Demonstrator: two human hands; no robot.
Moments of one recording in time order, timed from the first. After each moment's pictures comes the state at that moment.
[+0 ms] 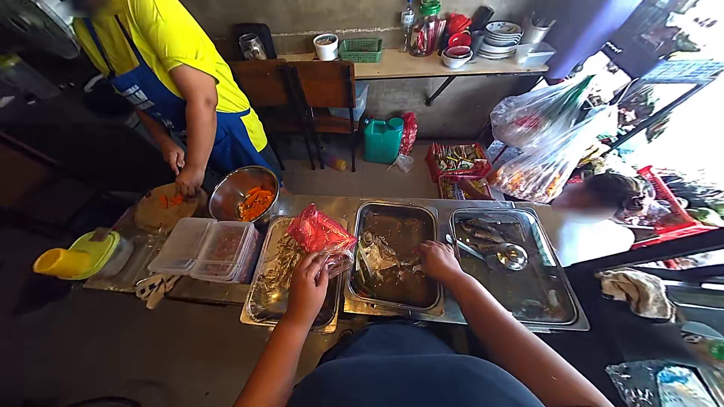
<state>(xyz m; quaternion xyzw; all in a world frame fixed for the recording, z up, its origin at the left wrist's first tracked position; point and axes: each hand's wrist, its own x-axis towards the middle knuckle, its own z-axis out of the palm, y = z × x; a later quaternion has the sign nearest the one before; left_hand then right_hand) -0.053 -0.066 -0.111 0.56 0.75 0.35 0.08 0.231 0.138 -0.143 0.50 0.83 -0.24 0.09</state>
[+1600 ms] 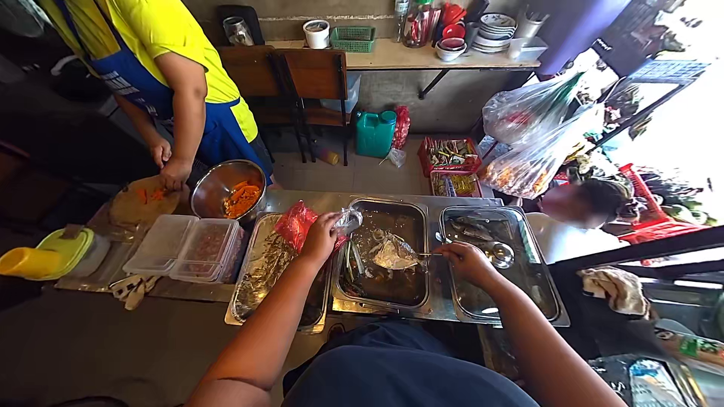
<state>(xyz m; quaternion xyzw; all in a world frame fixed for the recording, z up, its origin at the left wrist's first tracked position) -0.061 0.064 -0.120 0.61 0.71 0.28 0.20 0.326 0.156 -0.119 0.47 0.82 -0.32 -0.07</state>
